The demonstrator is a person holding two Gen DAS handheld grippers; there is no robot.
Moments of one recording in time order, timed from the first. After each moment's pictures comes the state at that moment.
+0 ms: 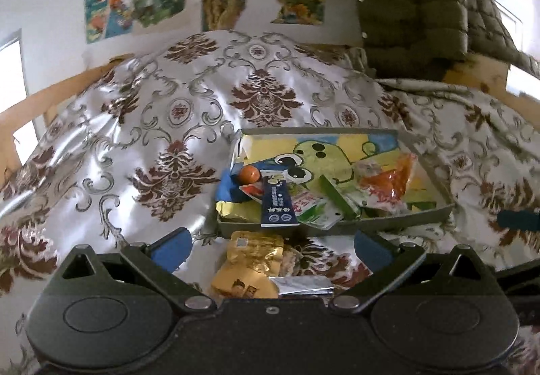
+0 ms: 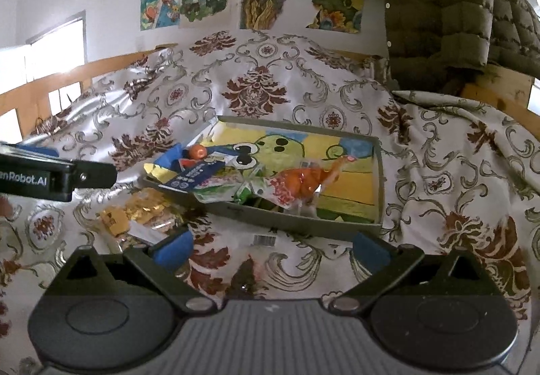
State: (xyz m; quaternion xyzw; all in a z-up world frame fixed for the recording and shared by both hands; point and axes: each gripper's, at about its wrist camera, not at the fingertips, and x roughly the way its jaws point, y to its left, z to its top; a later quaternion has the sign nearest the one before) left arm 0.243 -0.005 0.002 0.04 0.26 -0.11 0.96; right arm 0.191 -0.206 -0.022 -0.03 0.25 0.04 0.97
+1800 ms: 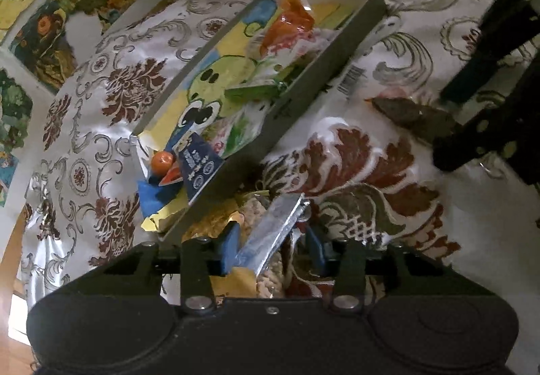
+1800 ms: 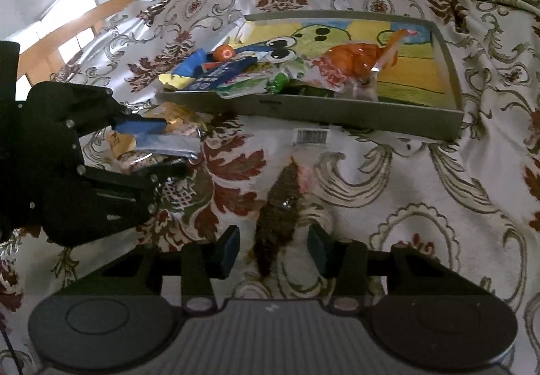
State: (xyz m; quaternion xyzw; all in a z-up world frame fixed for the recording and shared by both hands) left arm 0.283 -0.068 -0.096 0.43 0.29 -0.23 0.83; right arm 0.235 -0.203 -0.090 0.04 0.40 0.12 0.91
